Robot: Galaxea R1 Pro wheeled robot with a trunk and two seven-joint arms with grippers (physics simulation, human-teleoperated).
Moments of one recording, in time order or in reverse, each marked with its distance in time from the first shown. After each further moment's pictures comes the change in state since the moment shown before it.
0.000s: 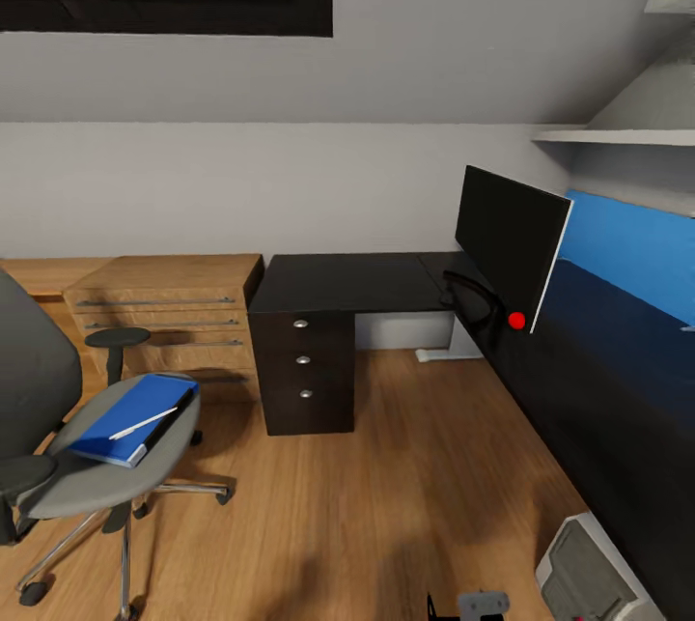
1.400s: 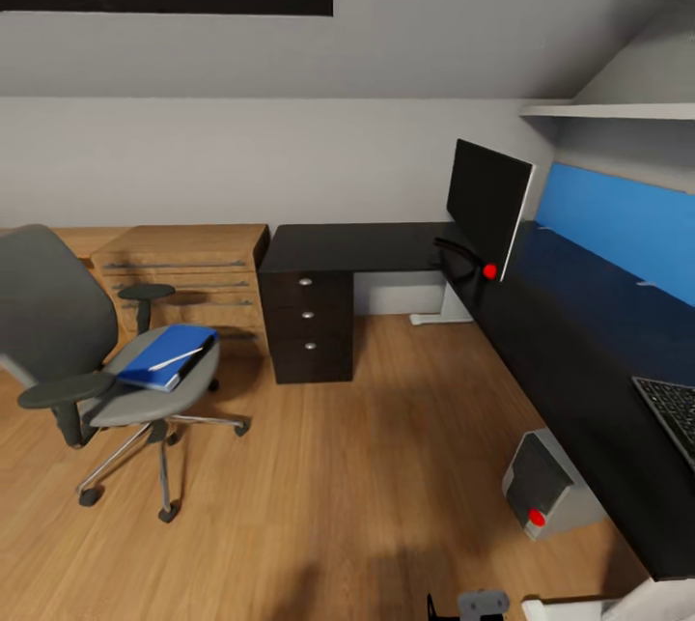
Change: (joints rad) left arm 0.000 0.002 0.002 0.001 0.000 0.000 -0.003; right arm 0.000 -0.001 0.001 -0.001 0.001 0.000 0.000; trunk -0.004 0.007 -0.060
